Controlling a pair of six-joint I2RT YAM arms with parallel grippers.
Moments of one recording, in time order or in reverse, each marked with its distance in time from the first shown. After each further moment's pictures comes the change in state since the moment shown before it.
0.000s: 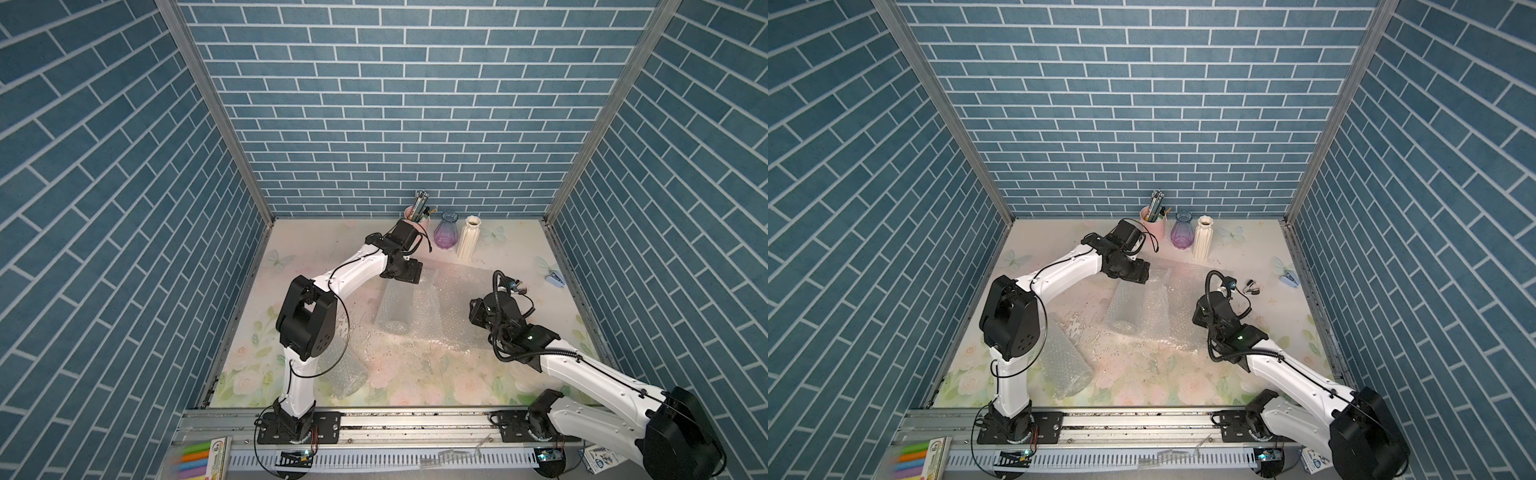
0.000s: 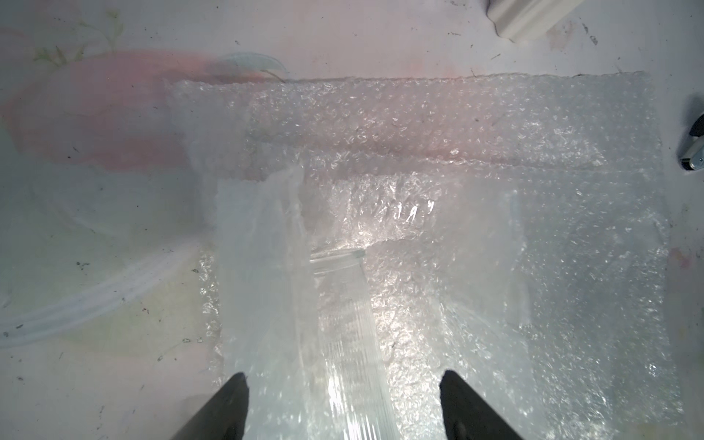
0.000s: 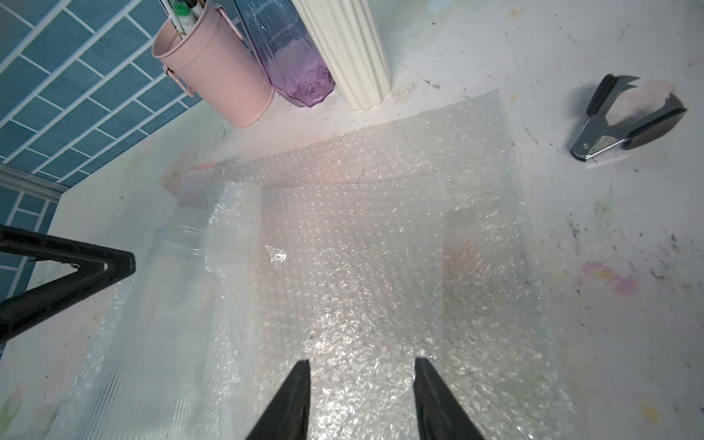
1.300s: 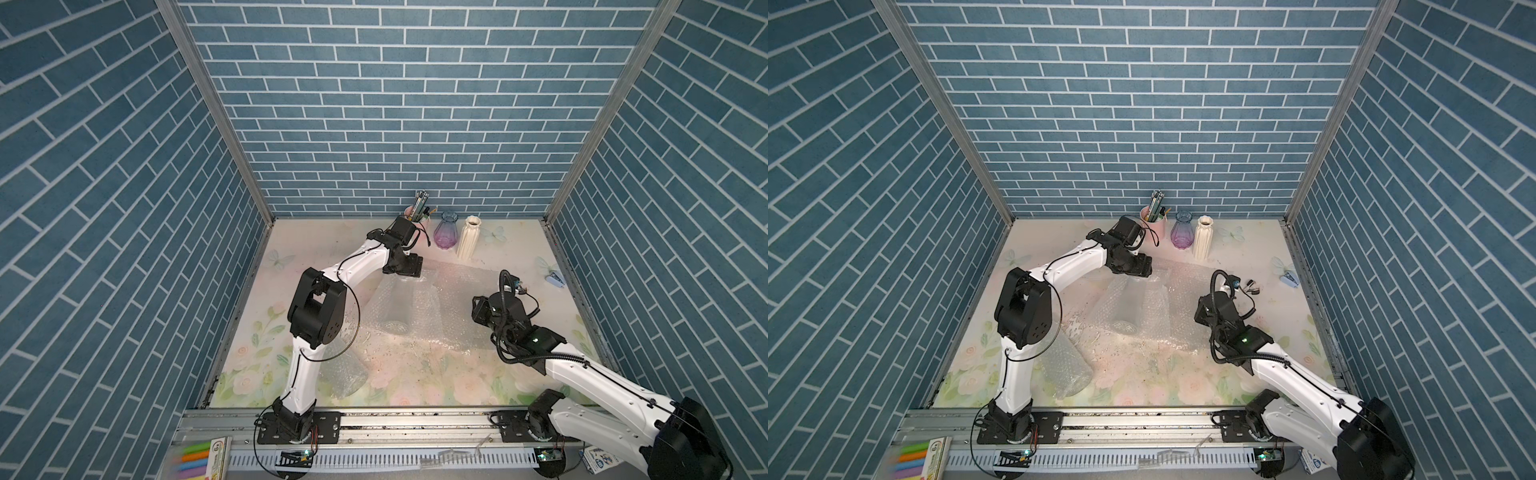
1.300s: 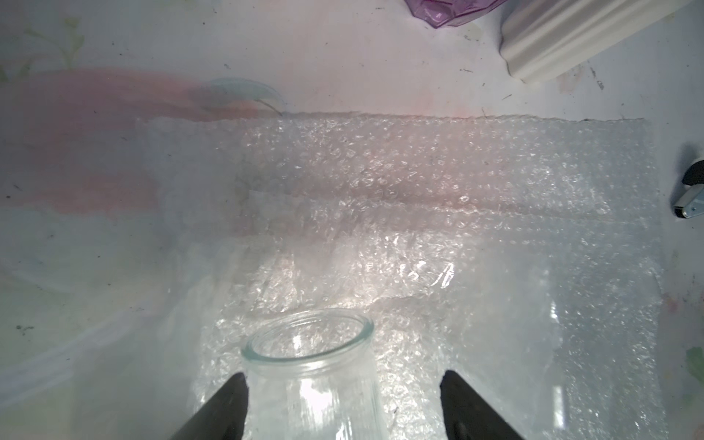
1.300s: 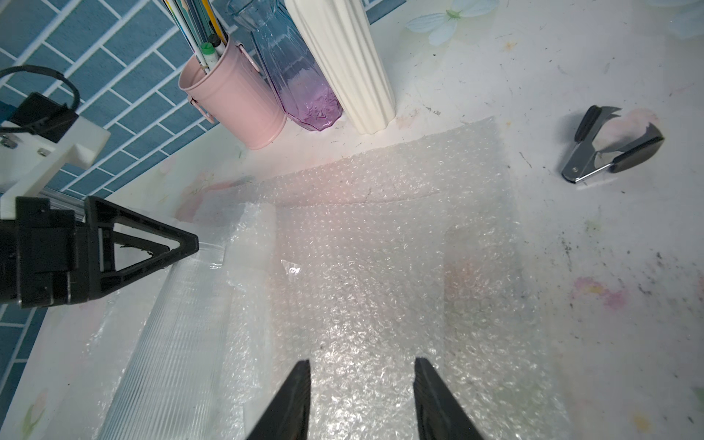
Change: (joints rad) left arm 0.041 0.130 0.106 0.027 0.057 -0.006; right arm -0.007 -0.062 0.000 -0.003 0.012 -0.006
